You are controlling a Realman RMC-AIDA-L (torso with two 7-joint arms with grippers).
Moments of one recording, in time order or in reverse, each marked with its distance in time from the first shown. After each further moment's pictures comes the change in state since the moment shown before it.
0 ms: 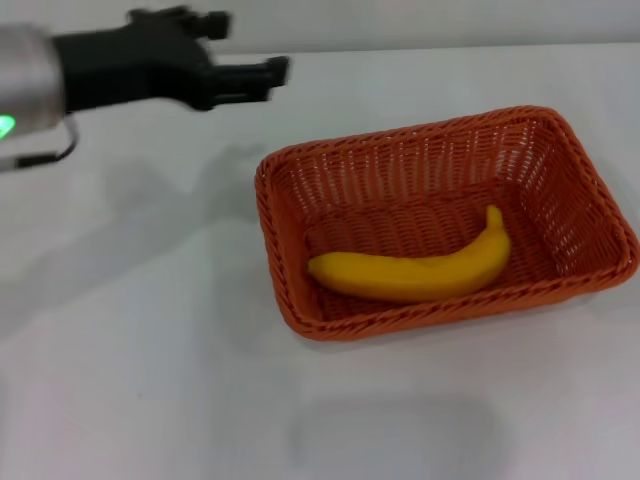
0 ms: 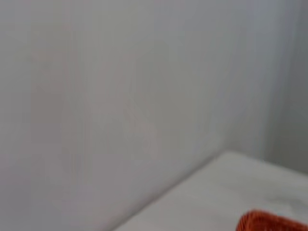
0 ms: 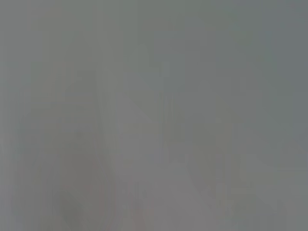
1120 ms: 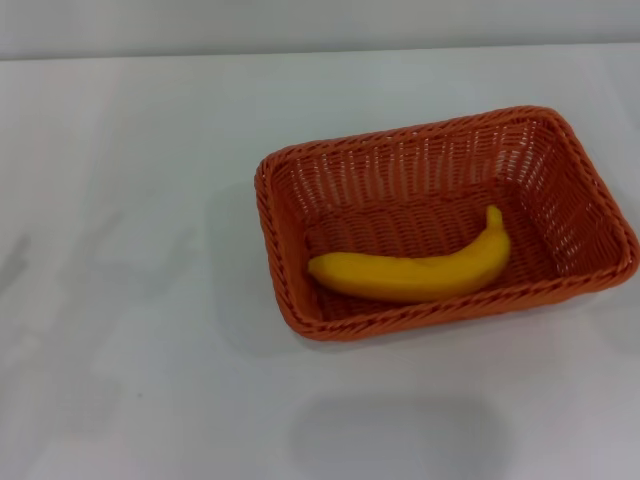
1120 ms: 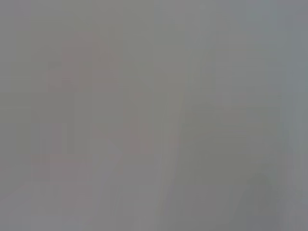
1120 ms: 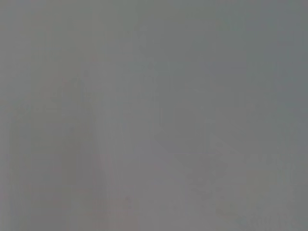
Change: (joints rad) left arm 0.262 -0.001 -0.705 0.823 -0.645 -0.378 0.986; right arm -0.060 0.036 0.008 0.014 0.037 0.008 -0.081
